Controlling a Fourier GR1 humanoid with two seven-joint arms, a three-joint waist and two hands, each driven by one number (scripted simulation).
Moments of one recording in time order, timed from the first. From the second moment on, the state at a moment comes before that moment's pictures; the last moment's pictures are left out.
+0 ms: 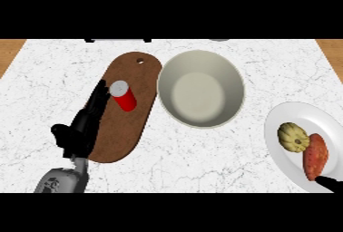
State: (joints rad) left arm -0.14 0.15 -0.15 -1.55 0.04 0.18 0.08; right arm 0.31 -0.35 -0.29 -1.99 0.07 -0.08 0.53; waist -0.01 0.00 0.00
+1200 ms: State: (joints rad) left arm -0.13 0.09 -0.09 -1.58 -0.02 0.11 0.11; right arm 0.21 -0.15 -0.33 -1.73 0.16 -0.06 0.34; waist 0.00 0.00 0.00
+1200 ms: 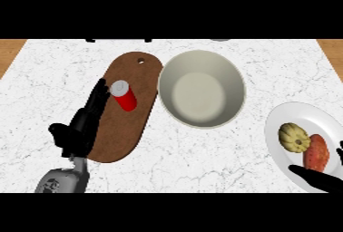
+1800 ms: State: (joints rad) left arm -0.13 0.07 -0.08 -1.59 -0.04 0.10 0.11; right arm 0.17 -0.18 -0.33 -1.54 0.26 -0.06 0.28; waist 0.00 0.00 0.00
